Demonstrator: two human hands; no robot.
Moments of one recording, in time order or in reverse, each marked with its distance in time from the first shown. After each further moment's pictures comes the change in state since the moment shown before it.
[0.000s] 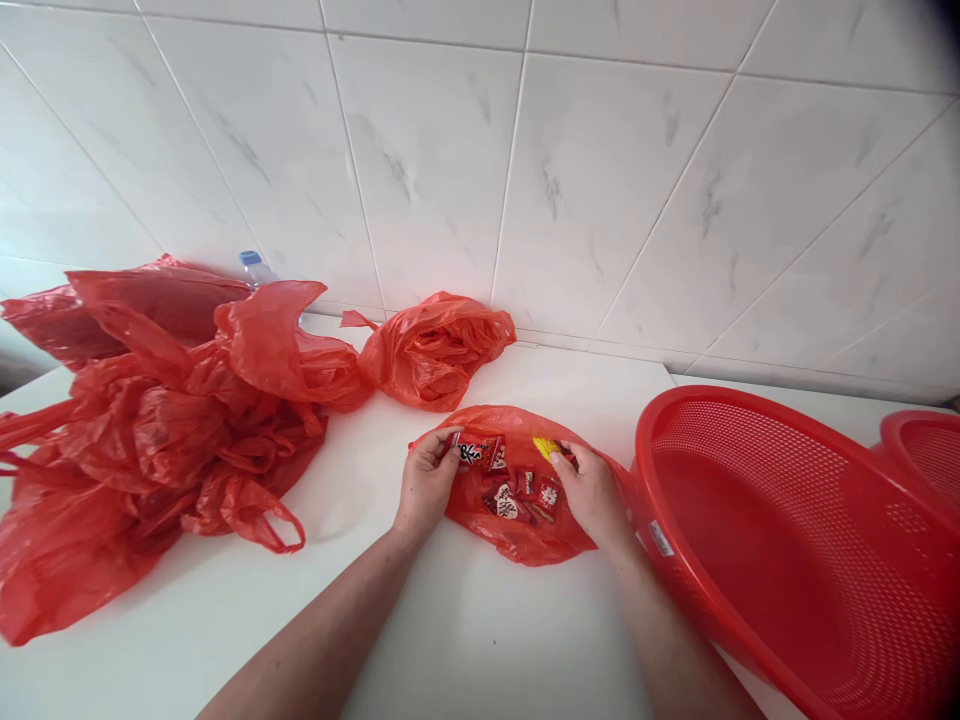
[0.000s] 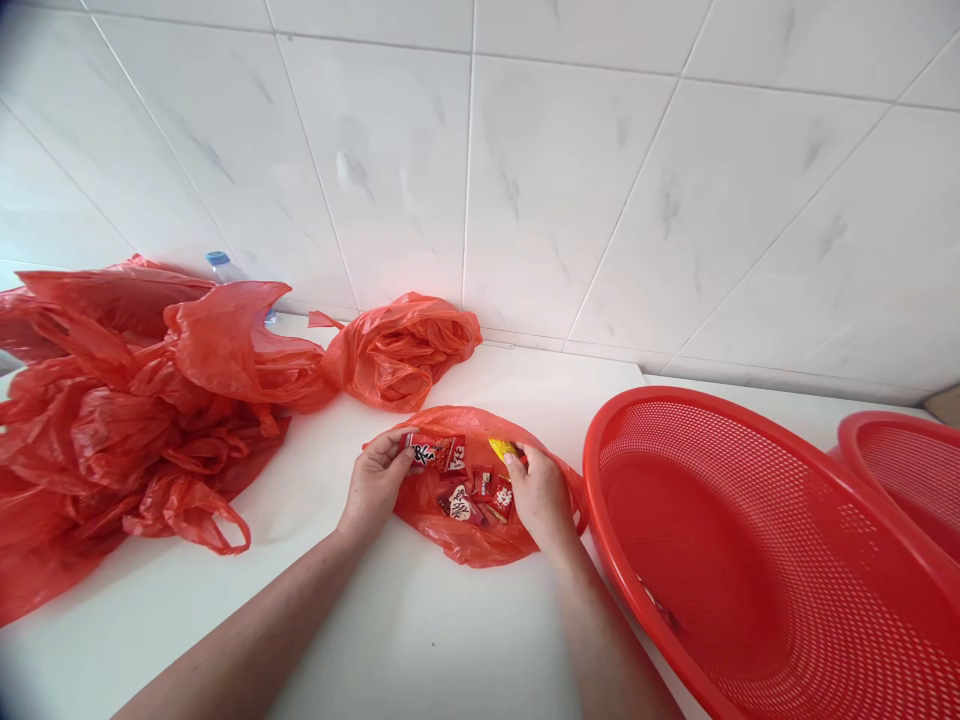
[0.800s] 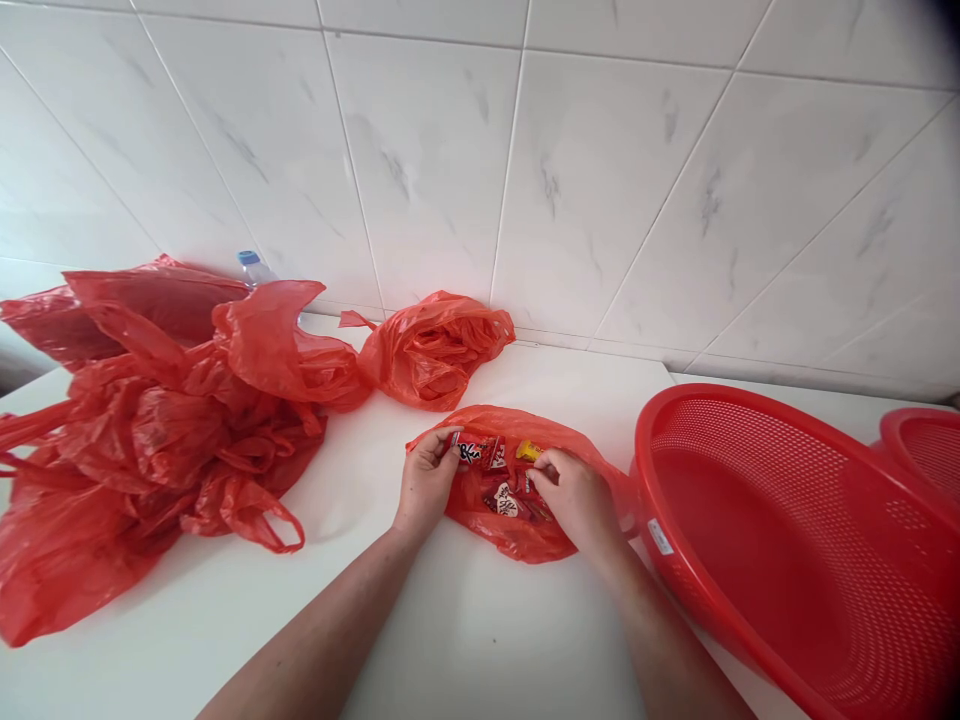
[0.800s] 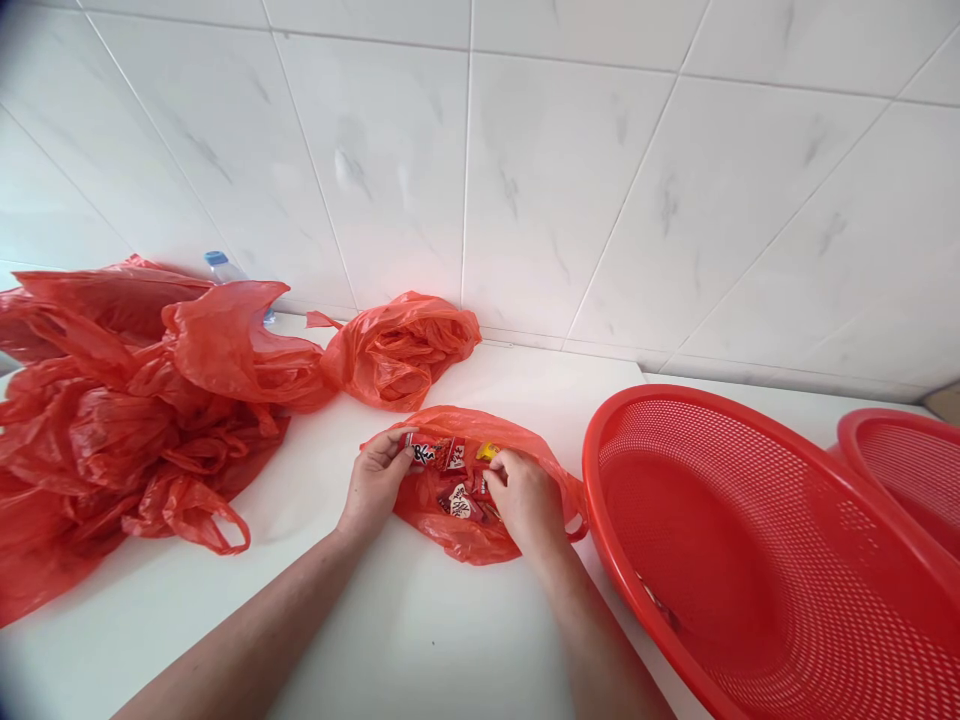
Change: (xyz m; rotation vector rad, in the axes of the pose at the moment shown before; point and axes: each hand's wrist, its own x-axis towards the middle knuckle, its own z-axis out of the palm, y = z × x) left_hand 0.000 0.000 0.001 0.006 0.001 -0.011; right_hand -0.010 -0.008 0.011 -0.160 -0.036 -0.059
